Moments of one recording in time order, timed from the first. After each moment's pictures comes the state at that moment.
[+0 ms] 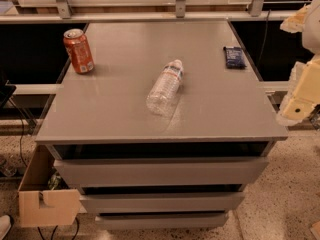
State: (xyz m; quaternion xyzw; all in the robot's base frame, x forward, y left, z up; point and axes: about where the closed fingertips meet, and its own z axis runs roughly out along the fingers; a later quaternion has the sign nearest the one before) arm 0.437 -0.208 1.004 -0.60 0.77 -0.07 0.20
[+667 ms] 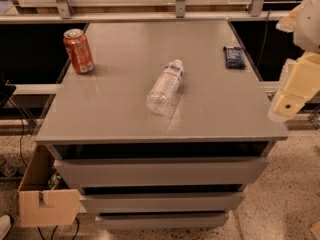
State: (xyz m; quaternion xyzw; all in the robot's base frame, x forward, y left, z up) arm 0.443 -0.202 1.003 -0.59 0.78 -0.07 0.19
